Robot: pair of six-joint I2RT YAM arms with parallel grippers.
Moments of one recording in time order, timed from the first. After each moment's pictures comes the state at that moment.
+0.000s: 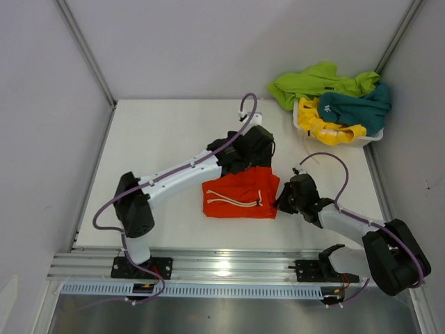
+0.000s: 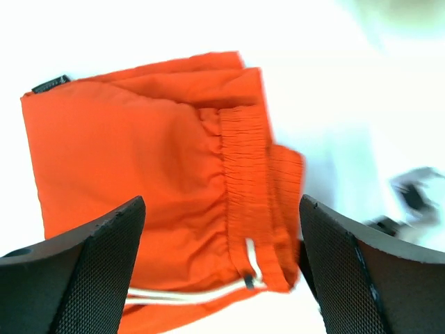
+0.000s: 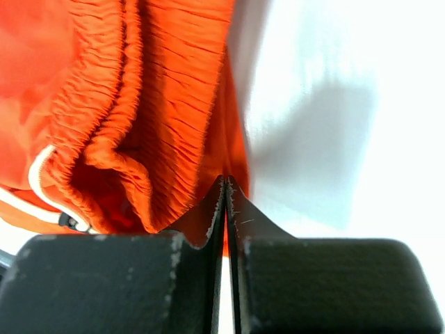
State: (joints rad) left arm -0.99 1.88 1.74 -0.70 -0.53 -0.66; right arm 0.47 1.22 0.40 0.02 -0.06 0.72
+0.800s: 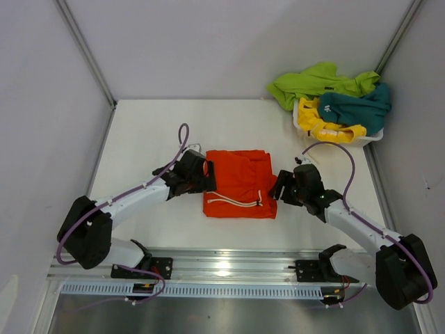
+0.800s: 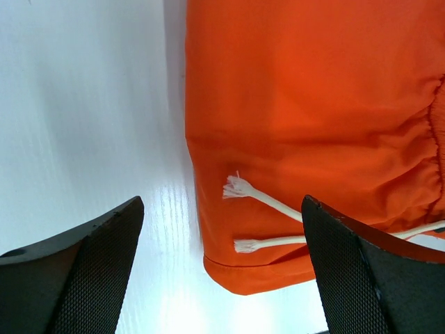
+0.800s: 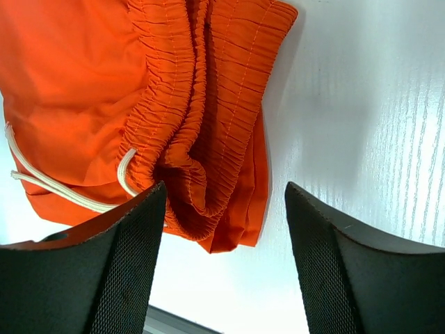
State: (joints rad) left arm -0.65 1.38 0.87 -0.42 -0.18 -0.65; right arm 0.45 1.10 0.55 -0.21 -0.03 0.64
